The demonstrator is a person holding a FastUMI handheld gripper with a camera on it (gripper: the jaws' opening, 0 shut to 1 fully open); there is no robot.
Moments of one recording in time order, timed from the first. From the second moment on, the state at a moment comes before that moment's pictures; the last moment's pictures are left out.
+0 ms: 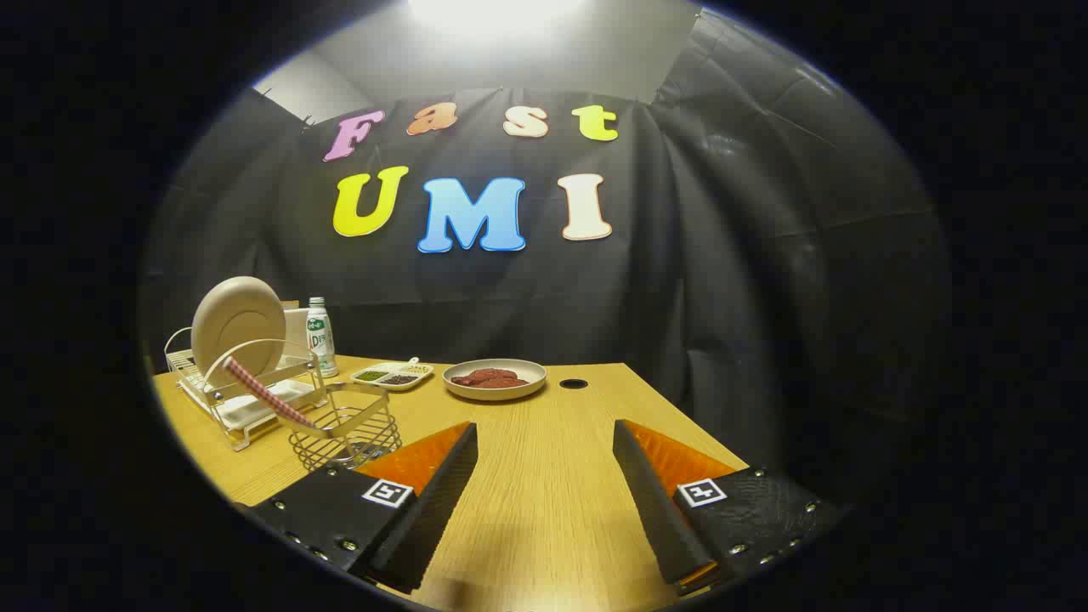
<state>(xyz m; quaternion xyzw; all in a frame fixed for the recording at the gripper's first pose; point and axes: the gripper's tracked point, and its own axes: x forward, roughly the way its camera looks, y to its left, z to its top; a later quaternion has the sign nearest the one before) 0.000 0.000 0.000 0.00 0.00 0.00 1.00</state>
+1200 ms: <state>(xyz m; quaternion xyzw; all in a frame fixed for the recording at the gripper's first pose) -0.040 0.106 0.168 -0.04 0.02 -0.17 0.98</state>
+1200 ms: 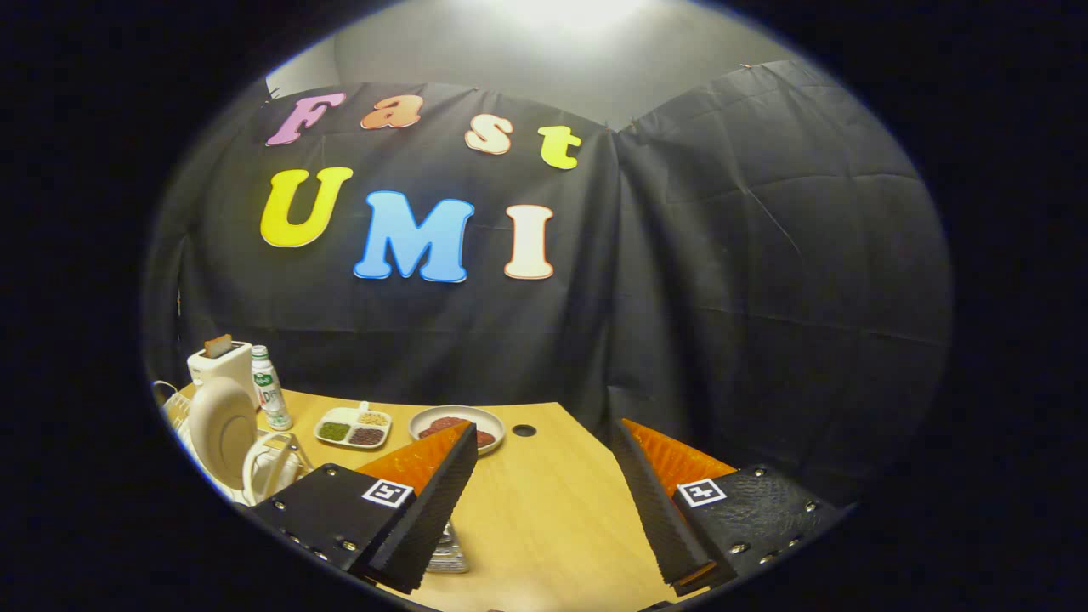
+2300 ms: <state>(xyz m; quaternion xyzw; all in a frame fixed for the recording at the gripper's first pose) 0.030 0.410 0.103 -0.09 0.16 -0.11 0.98</state>
